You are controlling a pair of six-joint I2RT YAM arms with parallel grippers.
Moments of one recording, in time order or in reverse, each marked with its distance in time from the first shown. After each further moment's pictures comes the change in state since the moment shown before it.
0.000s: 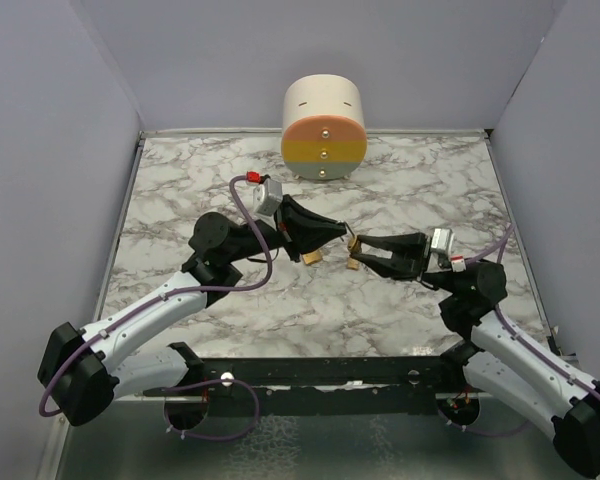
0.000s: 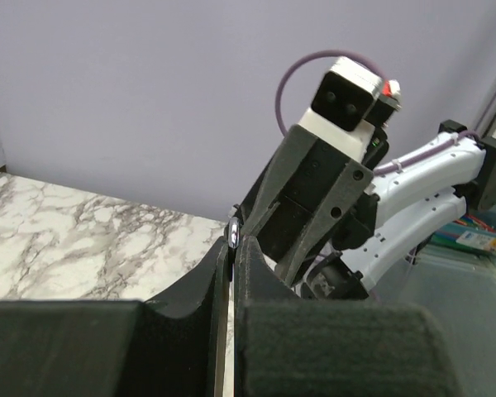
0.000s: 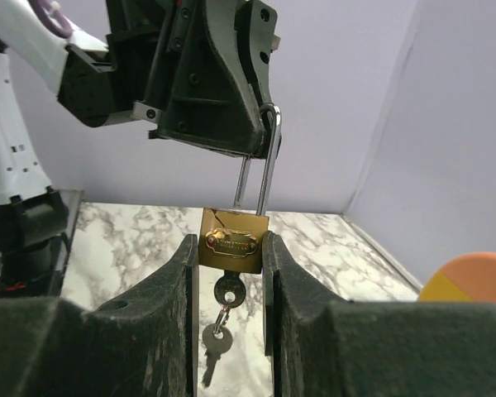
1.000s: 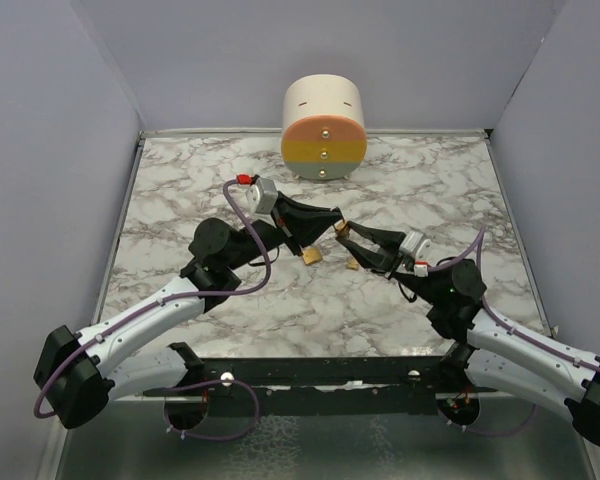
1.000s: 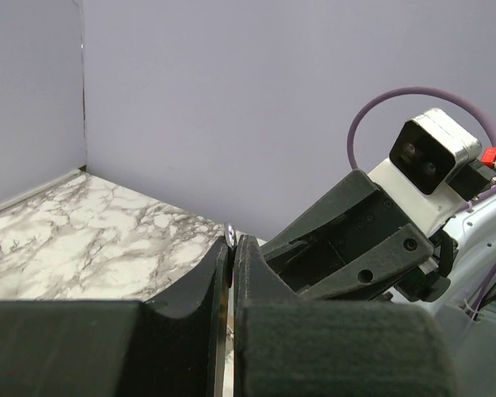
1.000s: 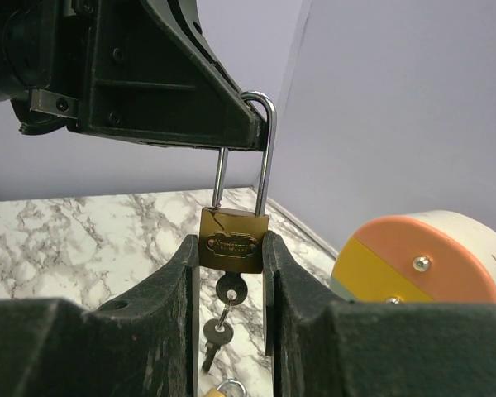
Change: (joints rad) left arm -0.032 -0.028 -0.028 -0.025 -0.244 0.049; right arm 0.307 0.042 0.043 -0.176 0.557 -0.389
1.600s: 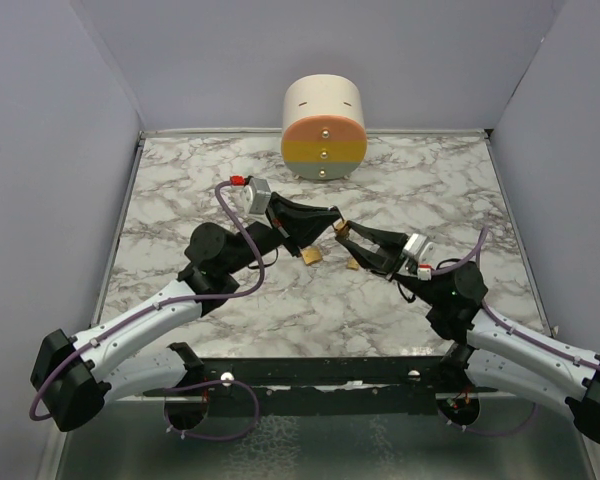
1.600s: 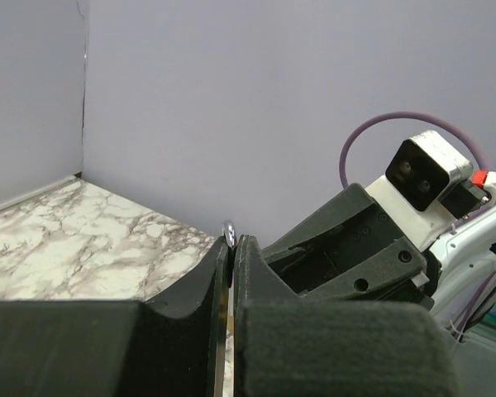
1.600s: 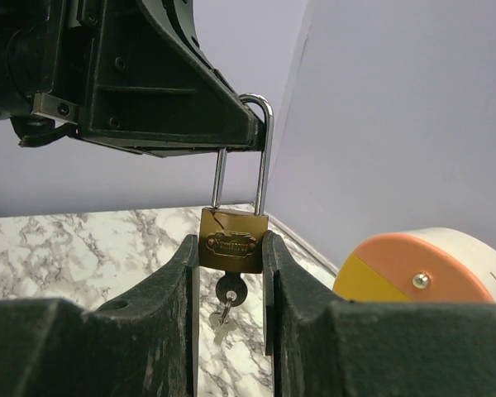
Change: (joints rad) left arm -0.024 -0.034 -0.011 0.009 -0.059 -0.039; right arm 0.023 0.004 0.000 0.049 0.013 0.004
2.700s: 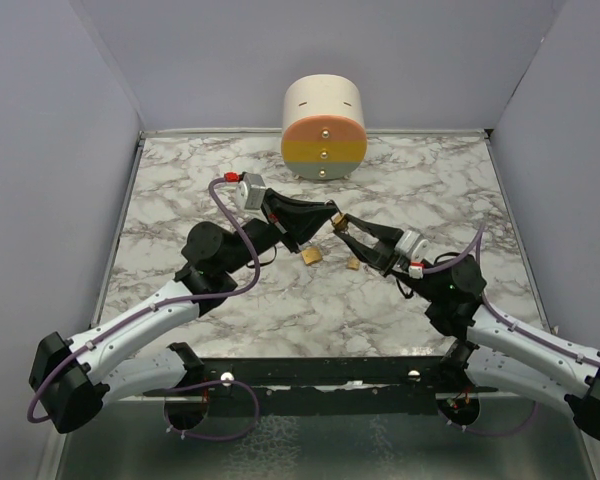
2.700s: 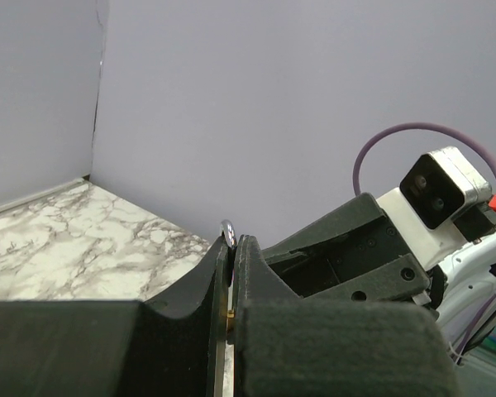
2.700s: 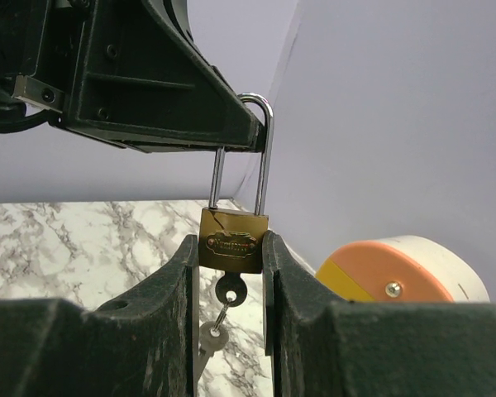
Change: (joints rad) left arm -0.005 -0.017 0.024 -0.039 -0.048 -0.019; right arm 0.012 0.016 0.071 -0.086 0.013 -0.102
